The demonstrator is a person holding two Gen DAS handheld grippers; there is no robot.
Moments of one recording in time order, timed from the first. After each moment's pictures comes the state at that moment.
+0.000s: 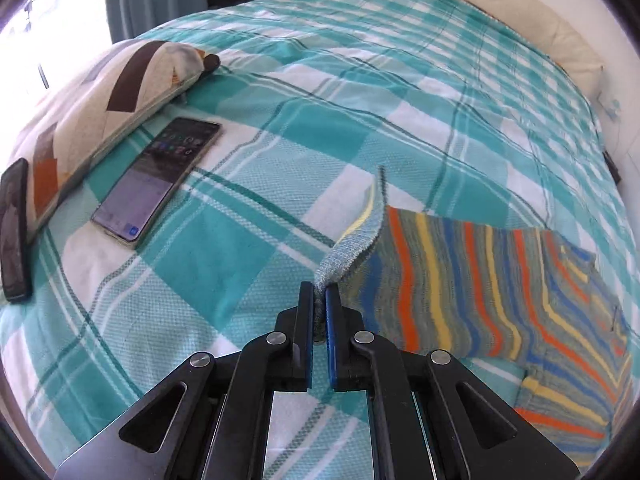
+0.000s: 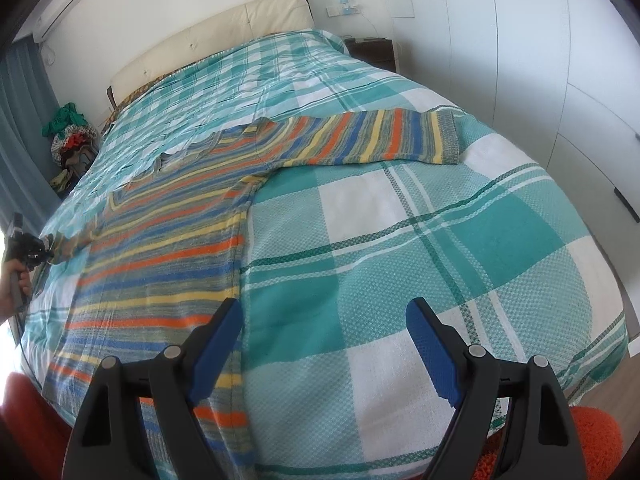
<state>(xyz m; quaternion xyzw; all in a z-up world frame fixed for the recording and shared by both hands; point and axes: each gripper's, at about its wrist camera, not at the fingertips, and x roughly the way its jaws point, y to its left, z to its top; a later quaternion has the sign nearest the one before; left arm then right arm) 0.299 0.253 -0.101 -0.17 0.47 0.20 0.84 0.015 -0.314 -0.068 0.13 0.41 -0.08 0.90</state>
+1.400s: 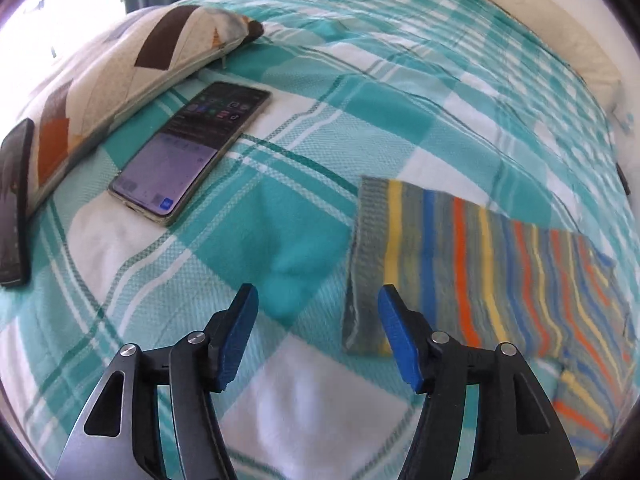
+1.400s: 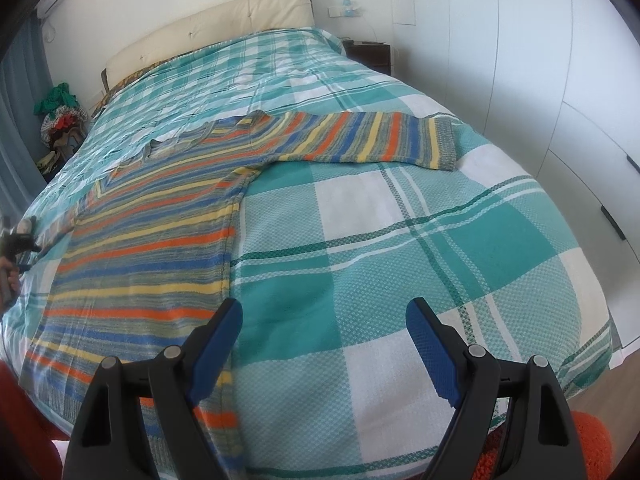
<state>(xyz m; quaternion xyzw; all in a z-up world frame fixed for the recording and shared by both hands) 0.272 0.289 -0.118 -0.19 0.48 0.20 0.84 0.018 -0.310 -0.072 0.10 0.42 -0.12 0.90</state>
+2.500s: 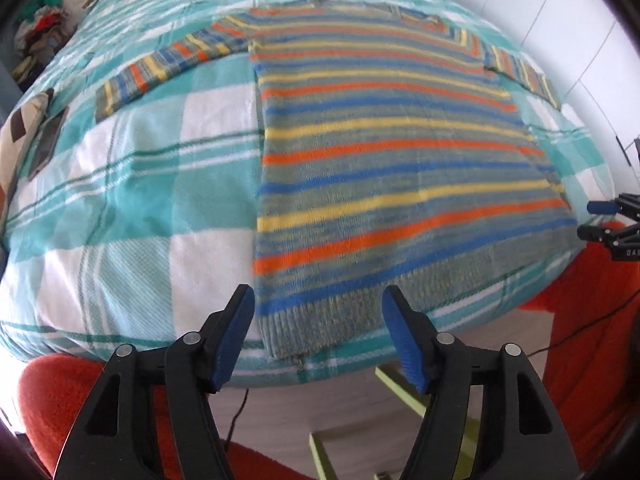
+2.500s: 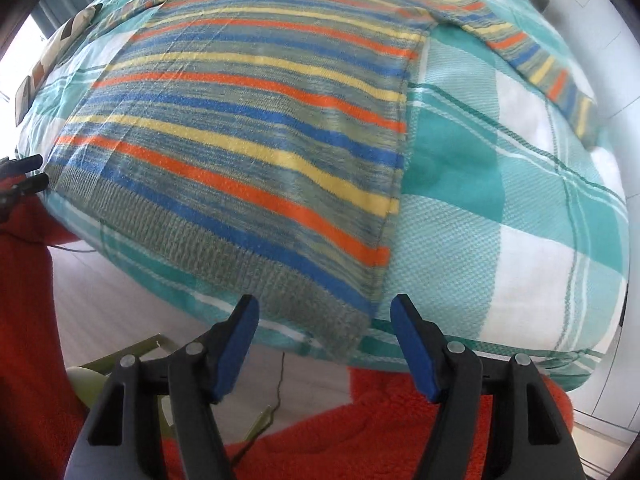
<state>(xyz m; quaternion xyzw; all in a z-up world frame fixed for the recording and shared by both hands) 0.039 0.046 -0.074 0.04 0.55 -0.11 0.83 0.003 -0.217 -0.092 -0.07 0.64 0.06 0.76</state>
